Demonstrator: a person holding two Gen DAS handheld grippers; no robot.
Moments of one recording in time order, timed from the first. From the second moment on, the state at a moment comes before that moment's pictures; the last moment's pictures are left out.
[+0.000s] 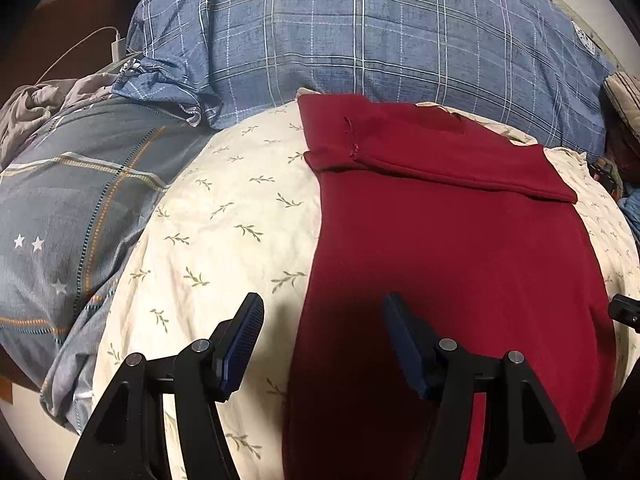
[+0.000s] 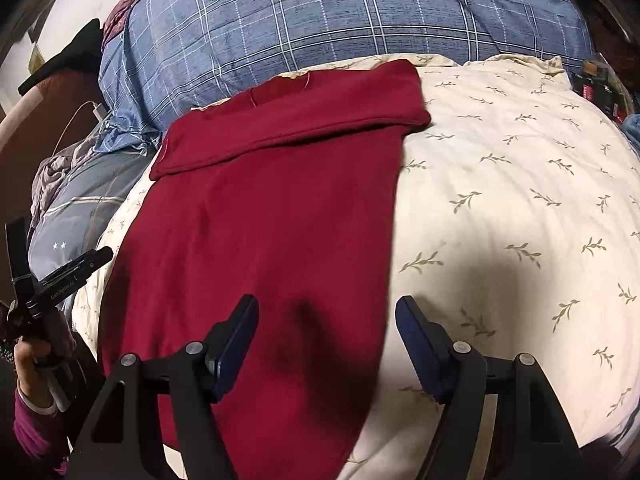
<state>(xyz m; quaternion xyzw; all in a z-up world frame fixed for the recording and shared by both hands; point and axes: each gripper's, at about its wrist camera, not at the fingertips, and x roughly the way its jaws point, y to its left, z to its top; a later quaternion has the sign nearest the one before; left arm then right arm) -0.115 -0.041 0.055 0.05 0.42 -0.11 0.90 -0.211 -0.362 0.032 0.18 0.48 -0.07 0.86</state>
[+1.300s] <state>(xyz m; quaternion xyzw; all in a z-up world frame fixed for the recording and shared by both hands) -0.157 0.005 0.044 -0.01 0.49 -0.15 0.86 -0.287 -0.328 0.028 0.17 0.51 0.04 0.84</state>
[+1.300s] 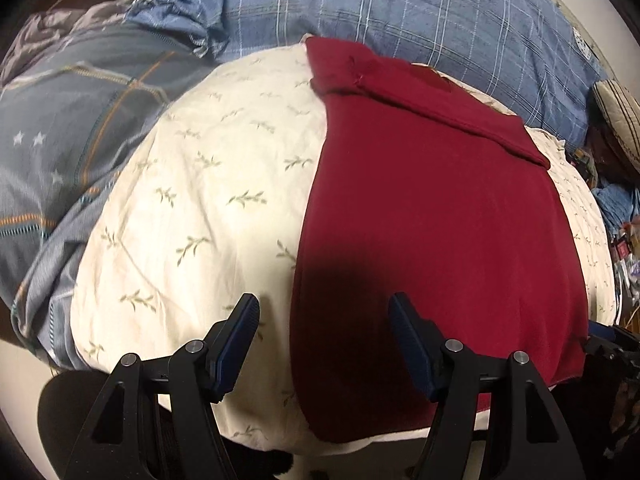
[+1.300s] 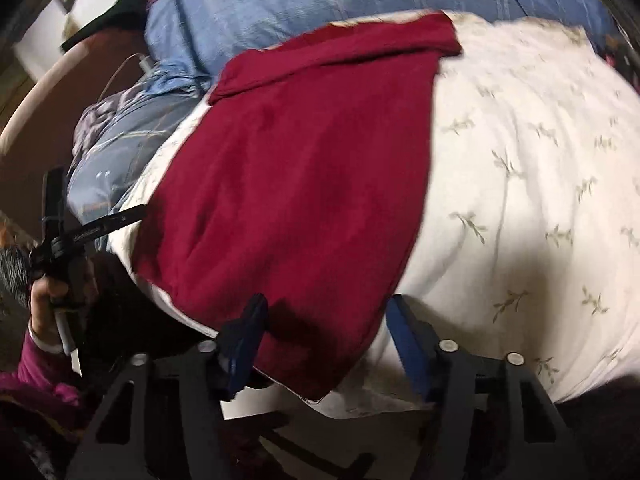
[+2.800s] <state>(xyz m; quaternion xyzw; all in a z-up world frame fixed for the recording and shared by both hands) -0.169 -0.008 0.043 0.03 0.50 -0.15 0.85 -0.271 -0.321 -0.003 0.26 0.54 0.08 0.80</state>
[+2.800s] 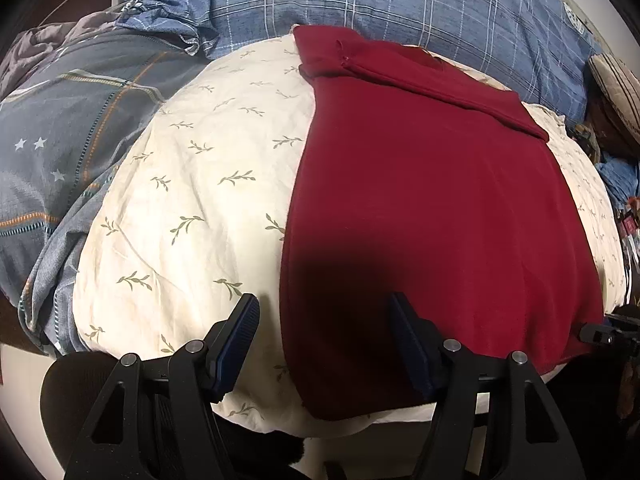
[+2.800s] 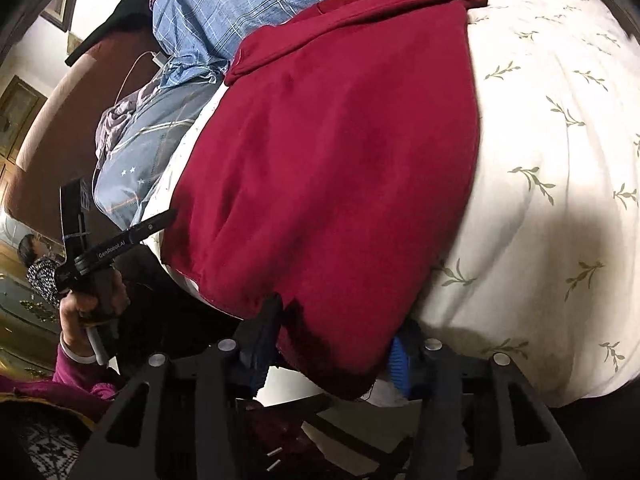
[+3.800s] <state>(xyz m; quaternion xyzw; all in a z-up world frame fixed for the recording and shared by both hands) -0.155 0.001 0.033 -0.01 0.54 -0.19 0.82 -0.274 -0.325 -0.004 0.24 0.52 0.10 0.81</state>
